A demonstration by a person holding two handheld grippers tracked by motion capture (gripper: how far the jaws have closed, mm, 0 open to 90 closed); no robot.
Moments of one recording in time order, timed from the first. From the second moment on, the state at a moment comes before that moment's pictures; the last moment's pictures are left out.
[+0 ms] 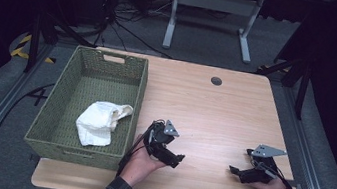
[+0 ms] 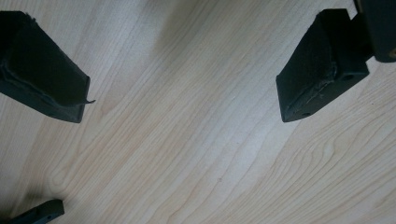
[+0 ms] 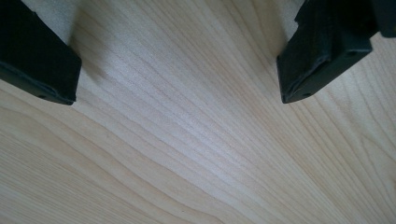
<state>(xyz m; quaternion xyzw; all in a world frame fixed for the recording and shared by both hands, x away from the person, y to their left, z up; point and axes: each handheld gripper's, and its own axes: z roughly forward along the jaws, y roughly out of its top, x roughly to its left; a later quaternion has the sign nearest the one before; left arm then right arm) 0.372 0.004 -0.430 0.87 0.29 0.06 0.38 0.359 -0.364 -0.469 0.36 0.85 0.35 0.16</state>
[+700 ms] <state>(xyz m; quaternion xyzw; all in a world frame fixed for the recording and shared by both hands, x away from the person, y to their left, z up) 0.374 0.005 -0.416 0.87 0.30 0.07 0.39 0.359 -0.364 -0.469 0.36 0.85 0.35 0.16</state>
